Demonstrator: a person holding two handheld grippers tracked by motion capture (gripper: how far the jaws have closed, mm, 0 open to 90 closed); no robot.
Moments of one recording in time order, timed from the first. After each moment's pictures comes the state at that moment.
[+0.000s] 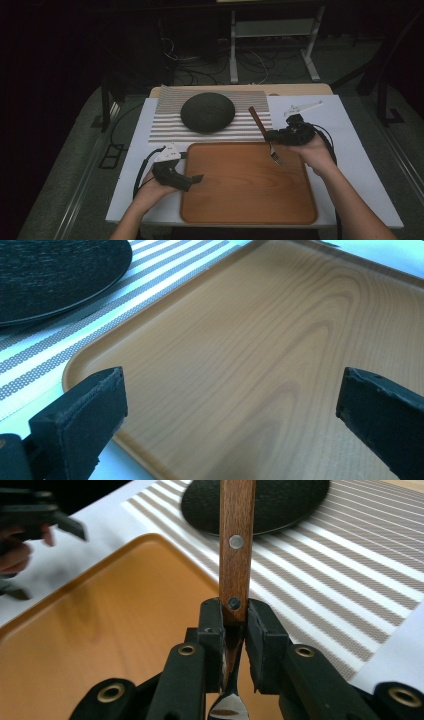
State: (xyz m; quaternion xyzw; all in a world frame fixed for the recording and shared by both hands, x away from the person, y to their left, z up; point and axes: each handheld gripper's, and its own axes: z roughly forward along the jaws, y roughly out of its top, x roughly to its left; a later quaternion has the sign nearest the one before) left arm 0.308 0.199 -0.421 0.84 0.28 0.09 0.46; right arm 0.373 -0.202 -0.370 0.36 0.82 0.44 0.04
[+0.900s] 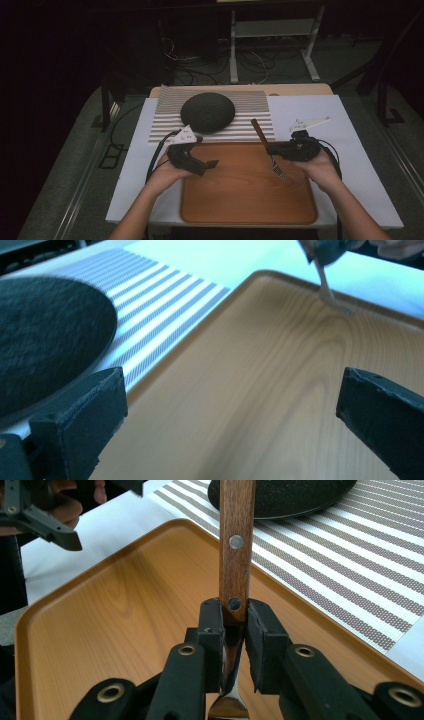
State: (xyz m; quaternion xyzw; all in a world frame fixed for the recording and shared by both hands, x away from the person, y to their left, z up) left arm 0.343 0.150 -0.390 0.84 0.23 0.09 0.48; right arm 0.336 -0.207 -0.382 0.35 0.82 0.46 0.04
